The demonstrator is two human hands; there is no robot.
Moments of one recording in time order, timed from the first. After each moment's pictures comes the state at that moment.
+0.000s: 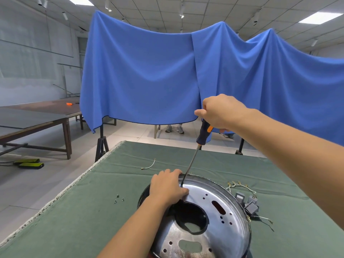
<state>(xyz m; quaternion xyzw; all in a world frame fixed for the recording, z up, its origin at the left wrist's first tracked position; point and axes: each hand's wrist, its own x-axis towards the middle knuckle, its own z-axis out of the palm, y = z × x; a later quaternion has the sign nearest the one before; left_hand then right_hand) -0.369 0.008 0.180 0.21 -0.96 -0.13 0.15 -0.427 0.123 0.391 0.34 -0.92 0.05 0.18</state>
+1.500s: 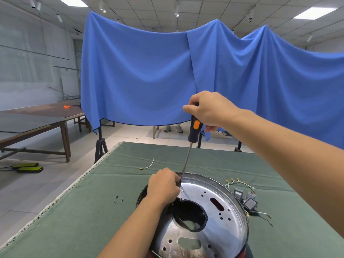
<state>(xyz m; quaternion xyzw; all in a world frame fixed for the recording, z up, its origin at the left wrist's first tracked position) -0.362 0.008 0.181 0.20 -0.95 -0.14 0.18 -0.418 0.119 0.388 0.40 -0.88 0.23 0.10</state>
